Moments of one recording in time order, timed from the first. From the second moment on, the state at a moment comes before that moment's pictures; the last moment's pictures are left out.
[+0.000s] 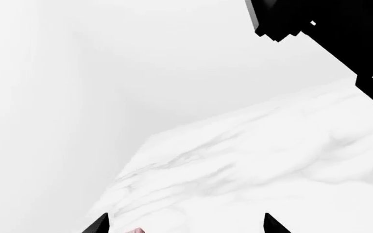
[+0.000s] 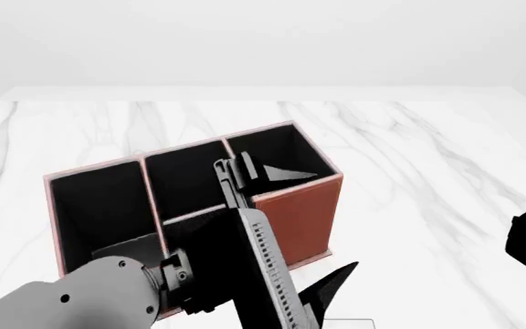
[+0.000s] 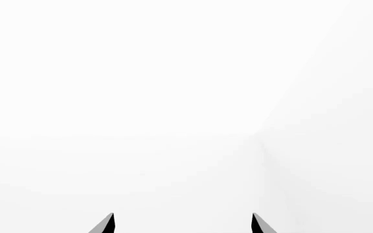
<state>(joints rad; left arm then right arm) -0.79 -0.48 0.61 0.83 -0.56 -0.90 0.26 -0.03 0.29 0.24 -0.59 0.29 -0.44 0.25</state>
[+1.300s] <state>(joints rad) -1.05 -0.27 0.58 0.47 -0.97 -1.43 0.16 -0.04 0.31 0.20 -0.58 0.29 -0.45 0.26</state>
